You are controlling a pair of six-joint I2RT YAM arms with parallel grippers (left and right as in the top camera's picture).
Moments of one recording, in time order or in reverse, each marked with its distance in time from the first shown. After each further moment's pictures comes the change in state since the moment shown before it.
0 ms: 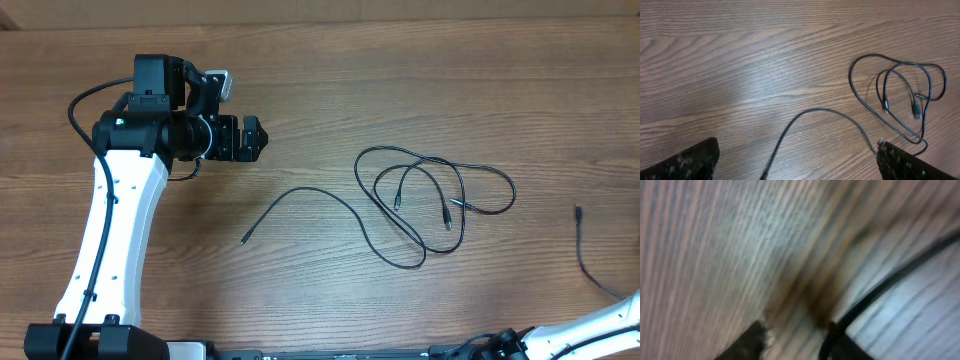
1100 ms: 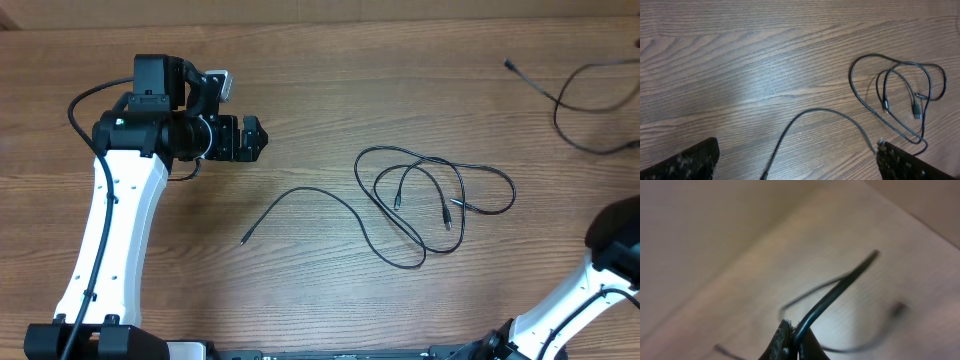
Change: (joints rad) left arm 0.000 0.000 0.000 0.000 0.000 0.000; right arm 0.489 0.011 0.799 -0.168 -0.040 0.203
